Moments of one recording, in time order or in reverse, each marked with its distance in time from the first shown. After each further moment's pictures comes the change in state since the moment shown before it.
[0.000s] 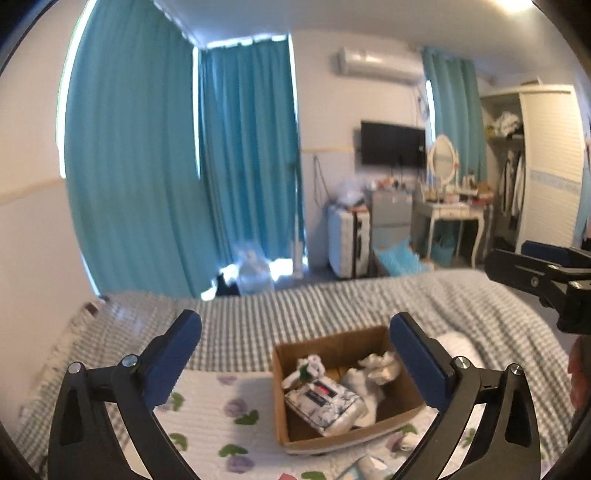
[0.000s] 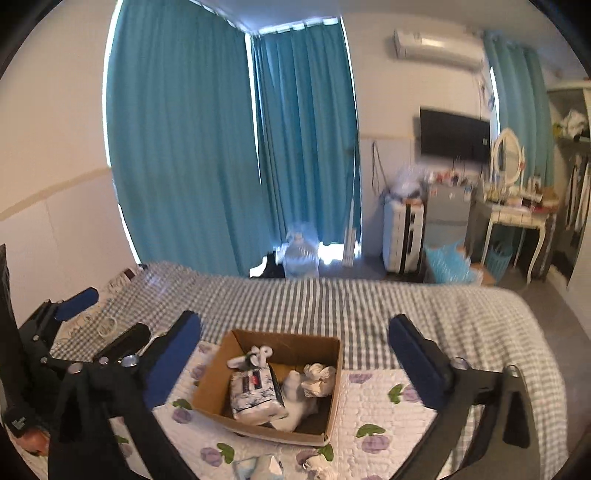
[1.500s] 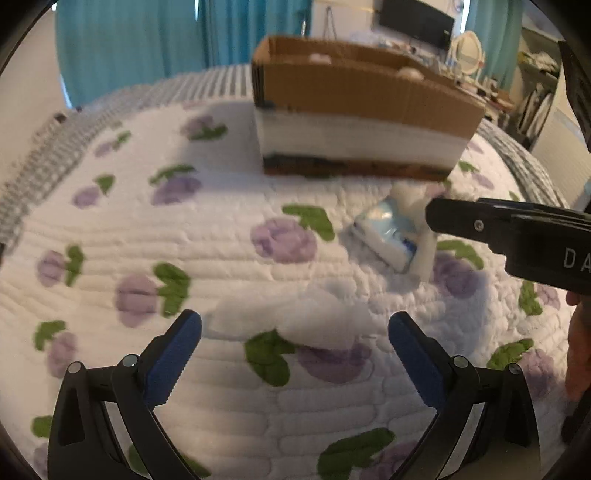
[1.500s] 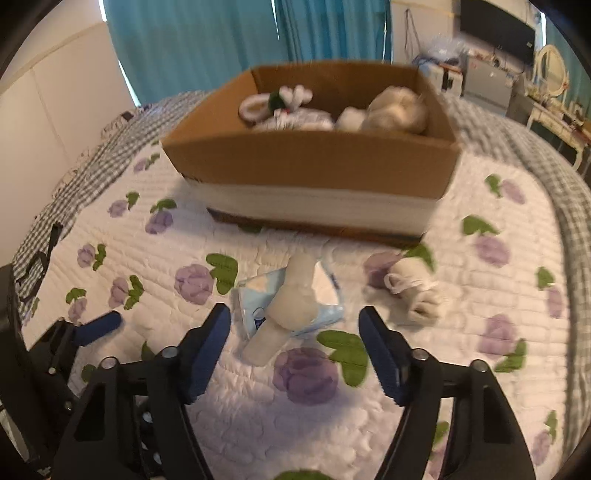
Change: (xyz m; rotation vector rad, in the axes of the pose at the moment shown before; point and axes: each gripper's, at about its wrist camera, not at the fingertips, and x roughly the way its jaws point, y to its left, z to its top) left arm 0.071 -0.006 -0.284 -0.115 0.577 -0.043; right arm 0.134 0.038 -0.265 -0.001 0.554 0.085
